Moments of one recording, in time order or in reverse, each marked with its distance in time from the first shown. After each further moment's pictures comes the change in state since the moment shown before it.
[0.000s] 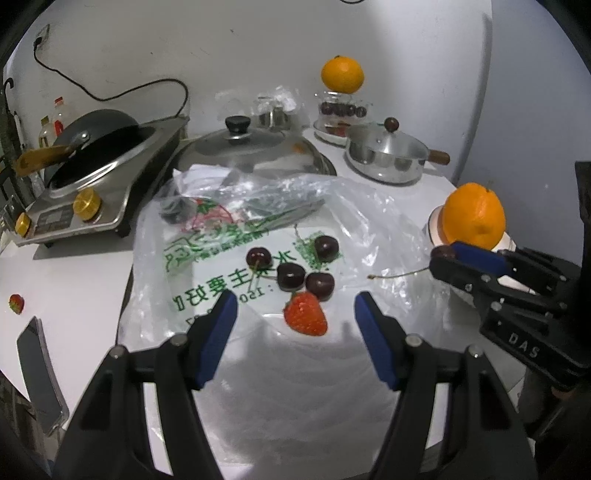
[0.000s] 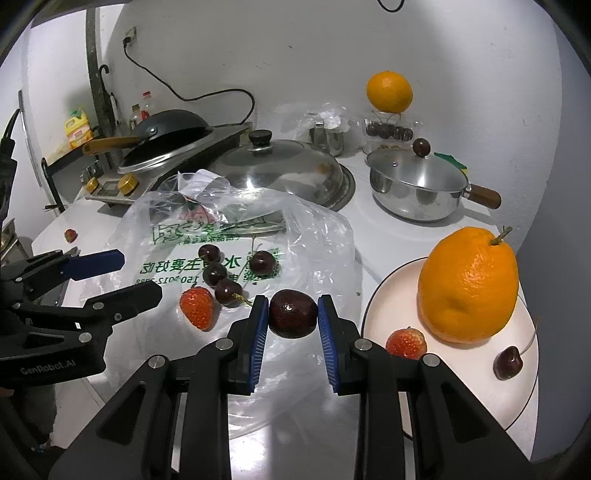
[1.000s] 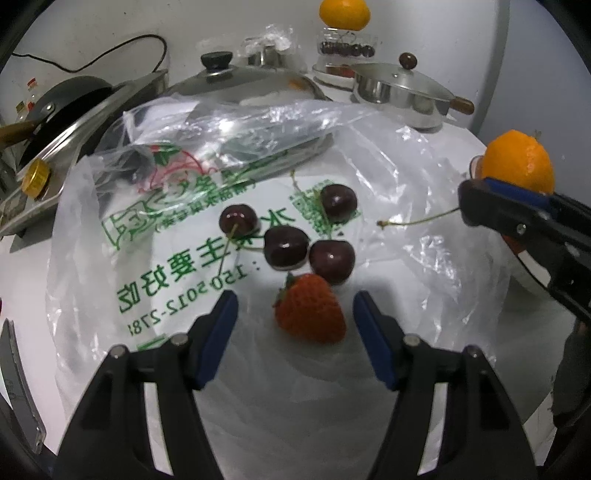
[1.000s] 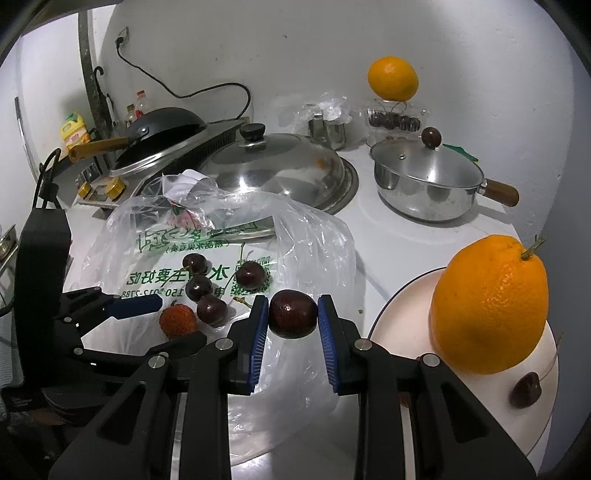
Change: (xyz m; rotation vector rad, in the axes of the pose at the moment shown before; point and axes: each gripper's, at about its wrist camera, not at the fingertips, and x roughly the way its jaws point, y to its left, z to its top) left arm 0.080 -0.006 -0.007 0.032 0.166 0.014; right arm 0.033 -0.014 0.013 0.019 0.022 0.030
